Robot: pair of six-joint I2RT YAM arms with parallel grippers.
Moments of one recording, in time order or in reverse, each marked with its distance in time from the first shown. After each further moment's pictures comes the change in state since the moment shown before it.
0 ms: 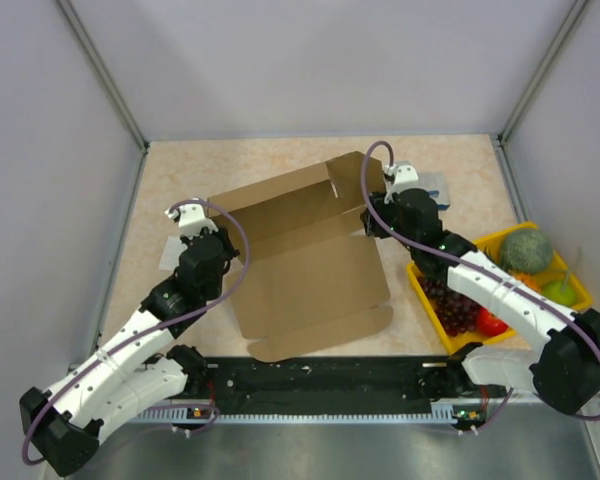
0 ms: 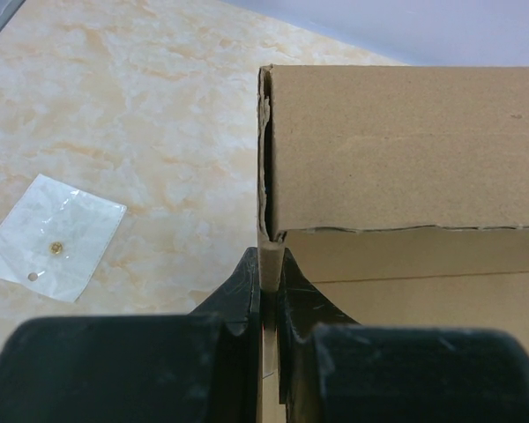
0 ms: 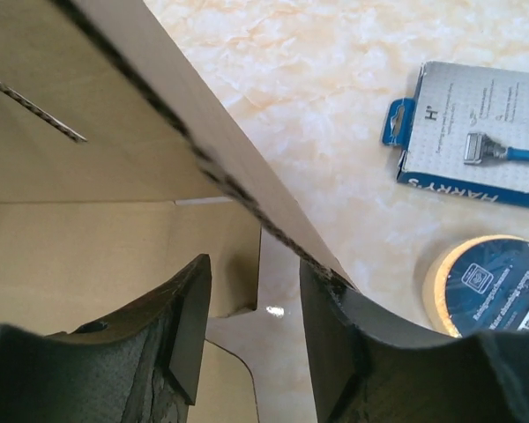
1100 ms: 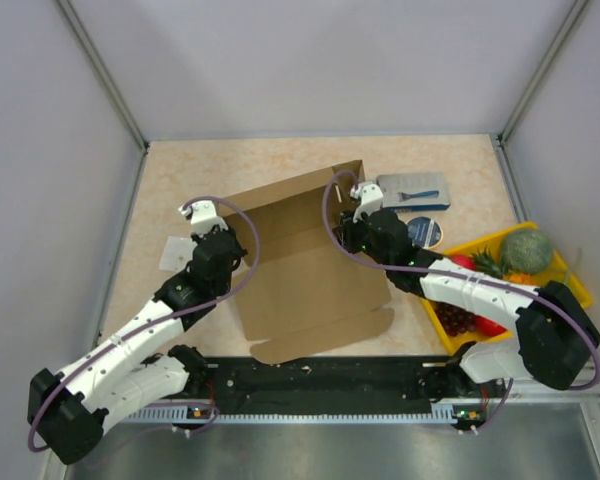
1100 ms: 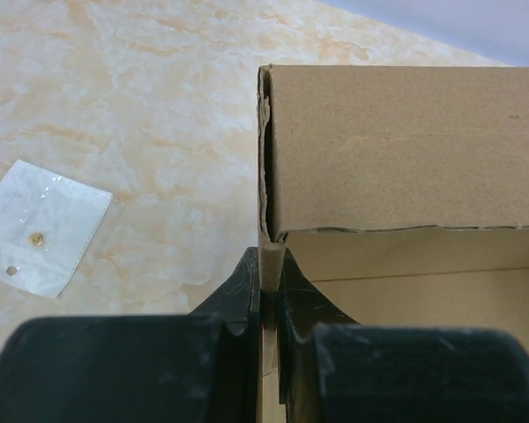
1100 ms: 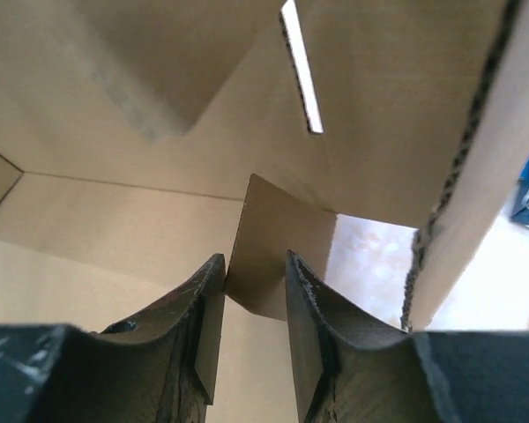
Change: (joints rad) left arm 0.000 0.099 -0.018 0.058 0.018 -0.020; right arm 0.169 0.126 -0.109 0.303 0.029 -0.039
